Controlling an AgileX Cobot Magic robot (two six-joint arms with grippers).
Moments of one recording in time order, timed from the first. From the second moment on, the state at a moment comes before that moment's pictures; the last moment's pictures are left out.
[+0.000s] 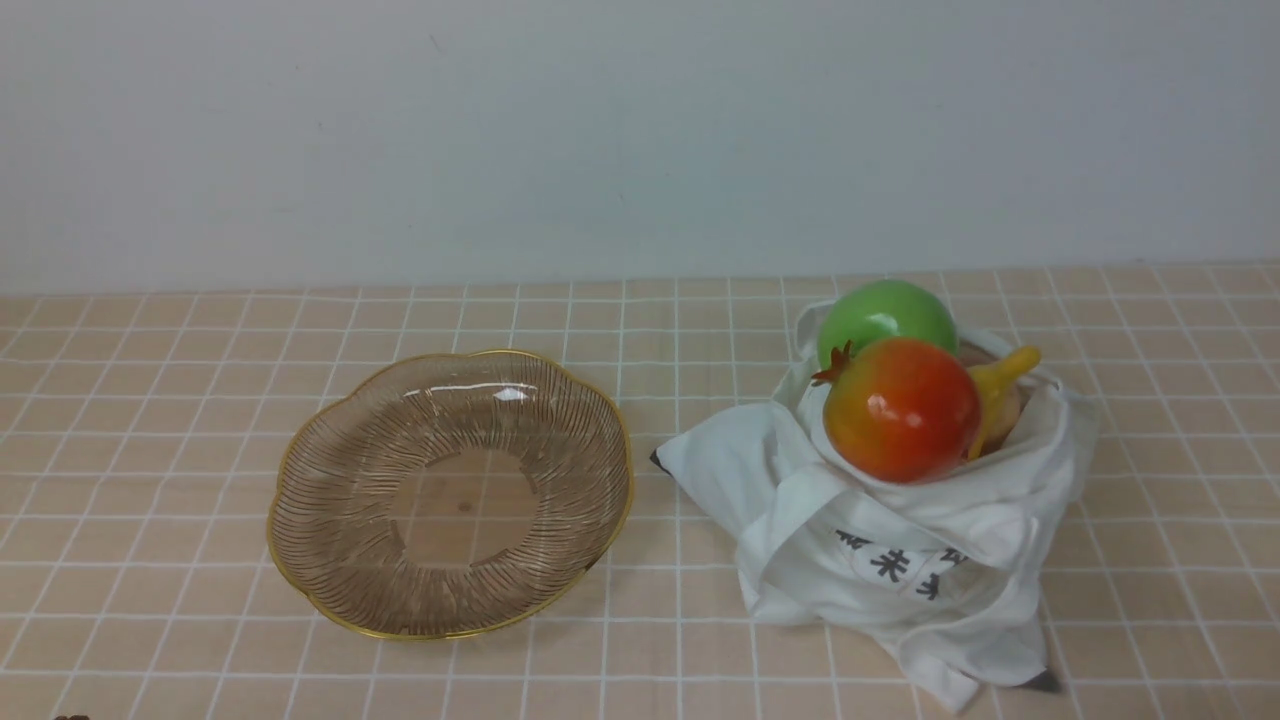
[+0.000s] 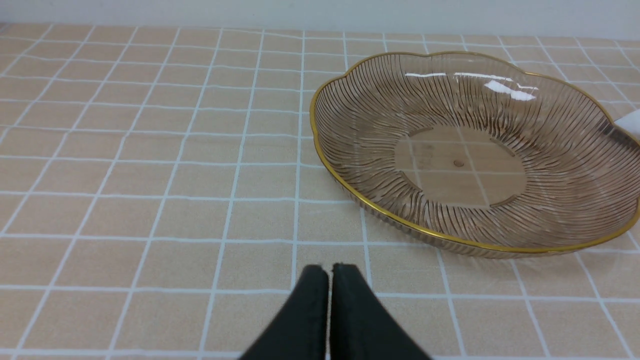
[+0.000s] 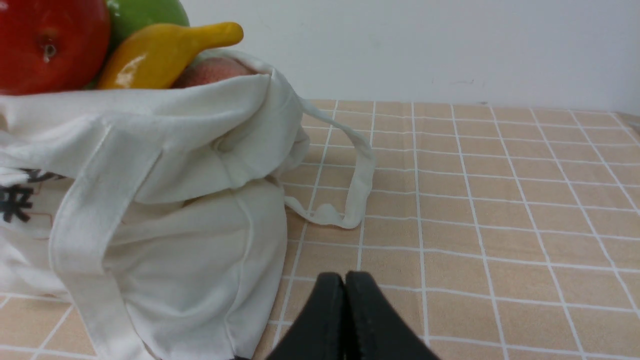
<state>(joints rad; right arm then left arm) 0.07 -0.01 0.02 -0.02 0.37 0.00 -0.03 -0.01 0.03 -0.07 0.39 -0.01</state>
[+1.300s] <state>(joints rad) 0.08 0.81 -0.86 0.35 0.93 -0.11 -0.03 -0.01 0.03 -0.07 0.39 -0.01</state>
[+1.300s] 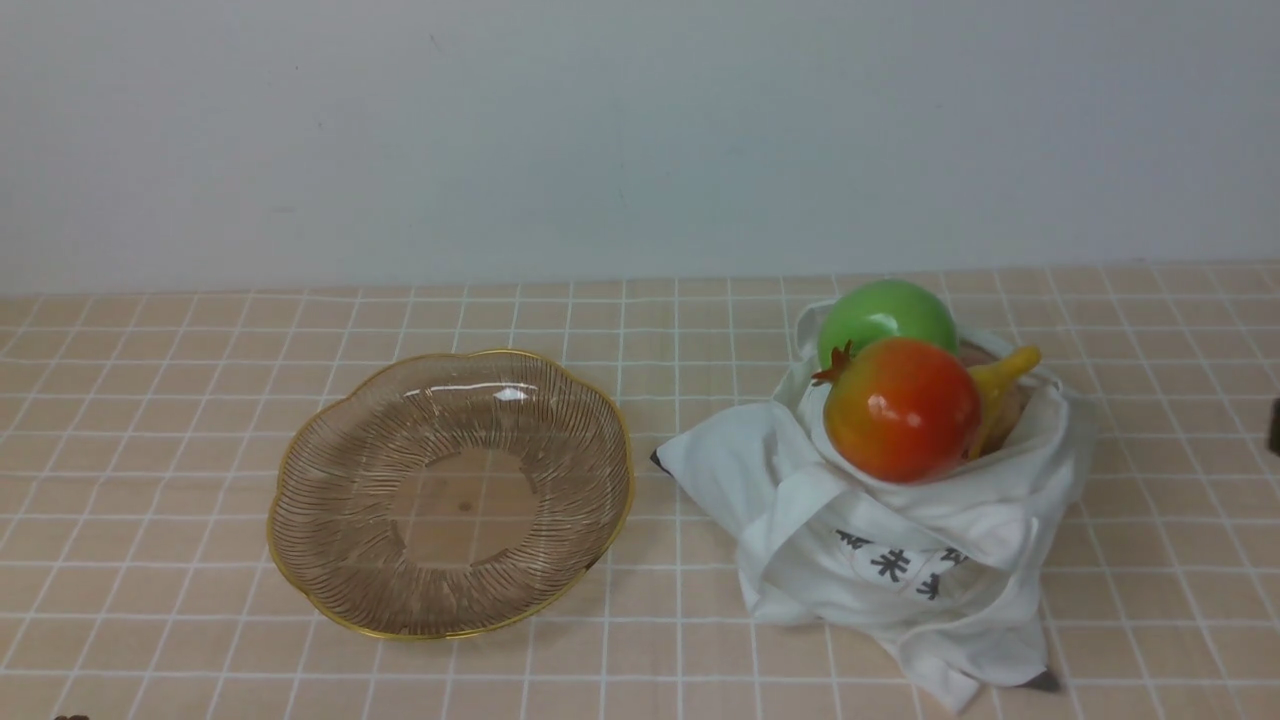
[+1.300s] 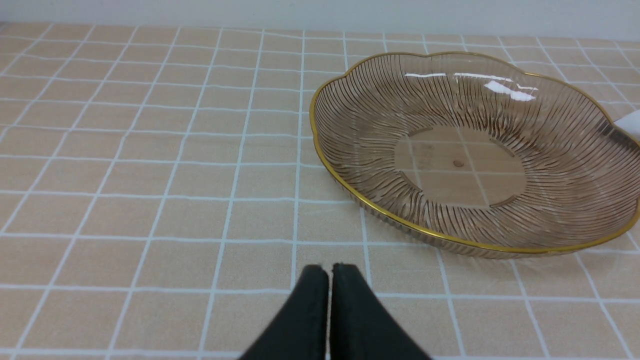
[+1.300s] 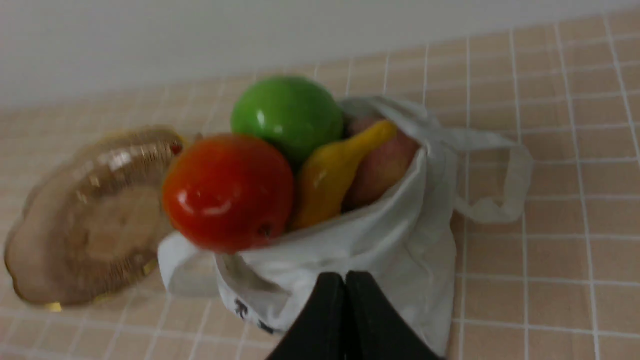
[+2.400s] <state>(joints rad) 0.46 1.58 -1.44 0.06 1.14 0.00 -0.03 -0.01 0.03 -0.07 0.39 -0.01</state>
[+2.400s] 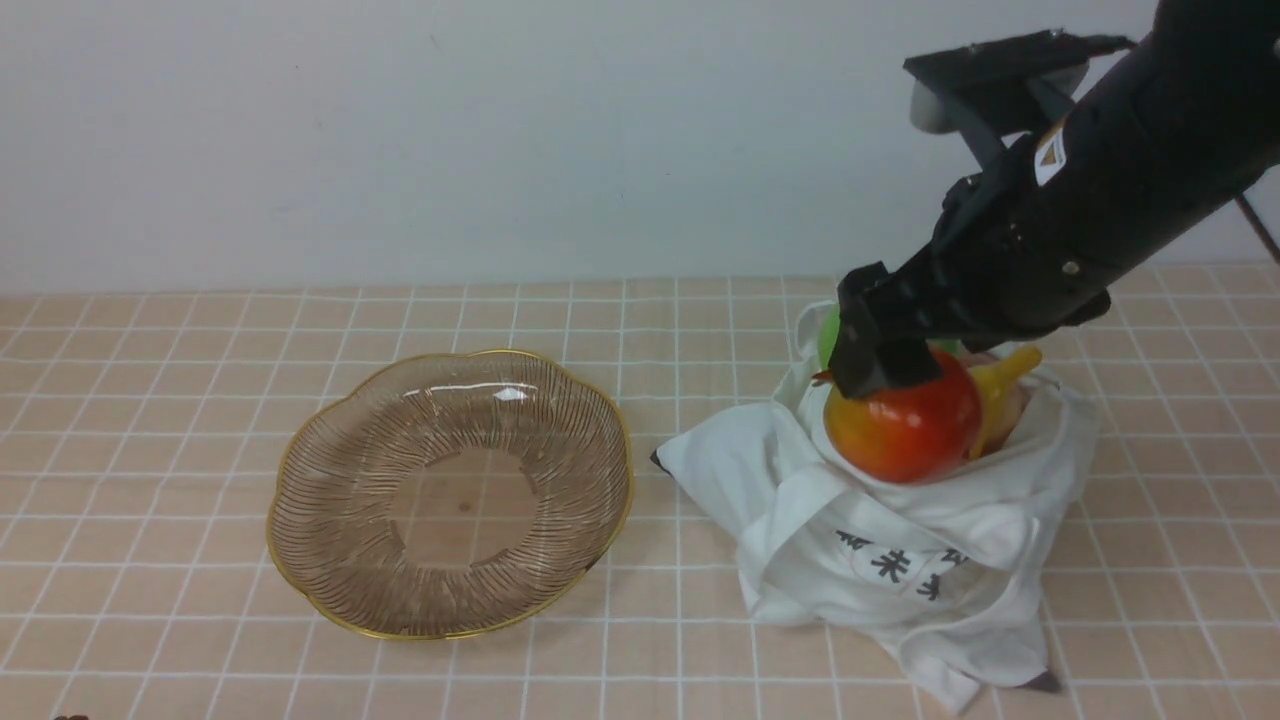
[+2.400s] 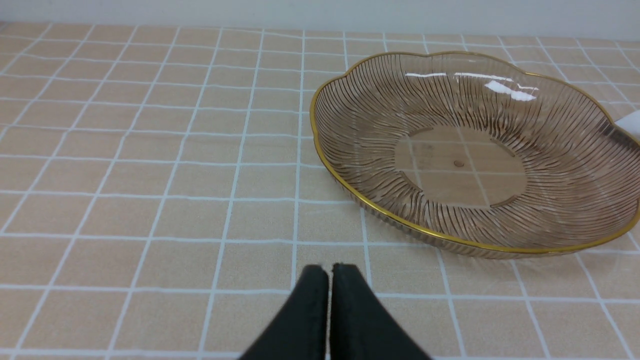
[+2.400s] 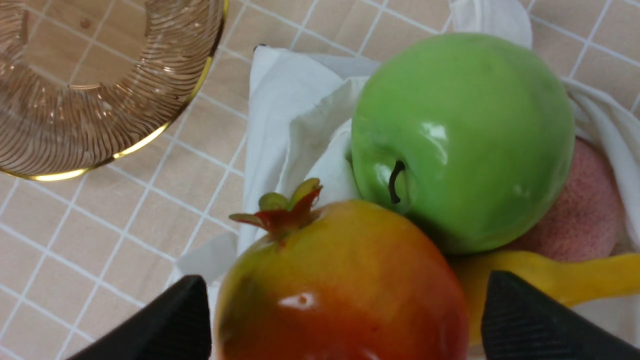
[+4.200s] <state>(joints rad) 0.55 1.54 -1.63 0.24 1.15 -0.17 -0.03 -0.01 0.03 -0.07 0.39 -0.01</state>
